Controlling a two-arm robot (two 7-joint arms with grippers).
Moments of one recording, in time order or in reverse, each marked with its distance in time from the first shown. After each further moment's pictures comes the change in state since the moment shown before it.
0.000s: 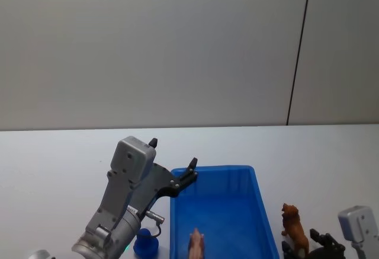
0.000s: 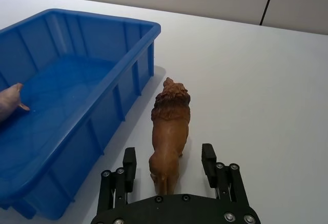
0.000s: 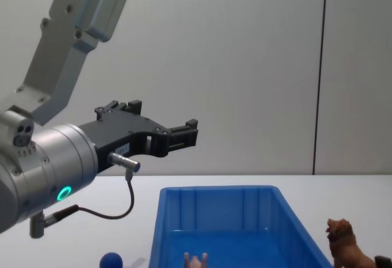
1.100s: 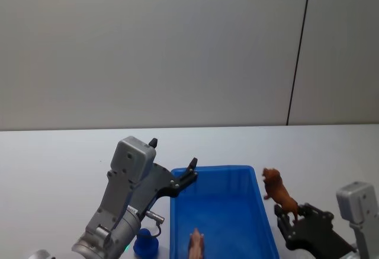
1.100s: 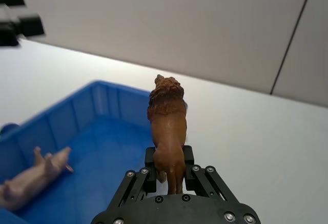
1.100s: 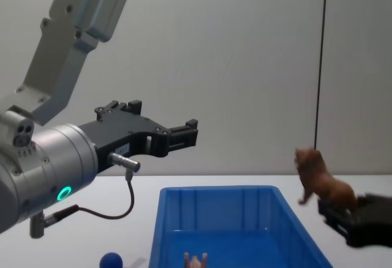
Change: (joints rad) left arm 0.000 0.000 0.000 0.000 0.000 0.000 0.000; right arm 0.012 -0.013 -0.009 -0.102 -0.023 -0.088 0.038
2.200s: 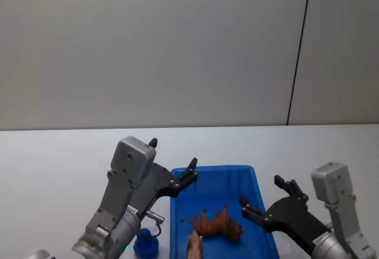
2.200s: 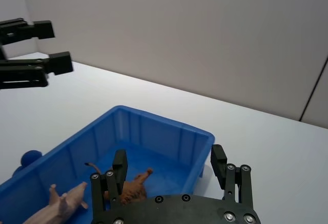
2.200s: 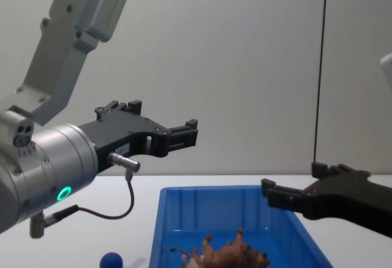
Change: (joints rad) left arm 0.000 0.000 0.000 0.000 0.000 0.000 0.000; right arm 0.103 -0.069 -0.028 0.073 -0.027 -0.007 0.059
